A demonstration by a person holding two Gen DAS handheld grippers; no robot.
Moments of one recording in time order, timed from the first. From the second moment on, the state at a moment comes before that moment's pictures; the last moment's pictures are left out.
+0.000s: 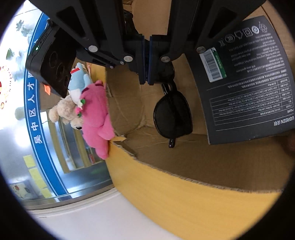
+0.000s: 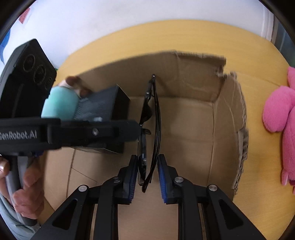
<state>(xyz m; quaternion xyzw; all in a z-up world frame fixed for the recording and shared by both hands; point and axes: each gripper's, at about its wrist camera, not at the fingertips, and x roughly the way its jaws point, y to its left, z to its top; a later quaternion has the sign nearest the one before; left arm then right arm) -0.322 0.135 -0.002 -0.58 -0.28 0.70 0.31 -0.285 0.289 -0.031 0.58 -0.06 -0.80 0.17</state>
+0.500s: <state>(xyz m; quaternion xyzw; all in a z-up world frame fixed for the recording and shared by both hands) -0.313 0.140 0.017 -0.57 -0.24 0.73 0.29 -0.269 0.285 -0.035 0.58 -0.05 -0.80 0.16</state>
